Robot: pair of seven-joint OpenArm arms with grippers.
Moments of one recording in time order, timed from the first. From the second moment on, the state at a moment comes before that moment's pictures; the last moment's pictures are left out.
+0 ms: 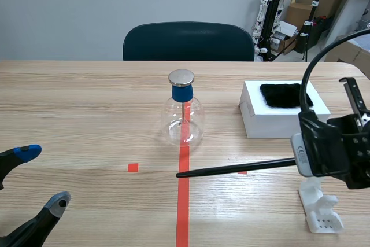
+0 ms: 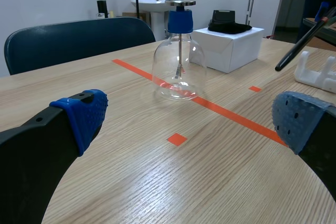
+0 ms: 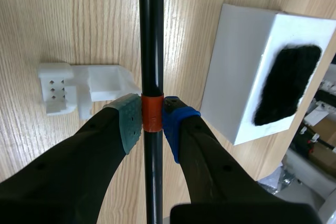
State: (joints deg) left arm 12.0 -28.0 3.9 44.8 23.7 -36.9 -88.6; right arm -12.1 62.1 -23.6 115.7 -10.0 39.7 -25.0
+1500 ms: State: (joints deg) left arm 12.0 -28.9 3.9 44.8 21.6 -36.8 -87.7; right arm 11.2 43.3 -48.6 91.3 -0.5 45.3 -40.1
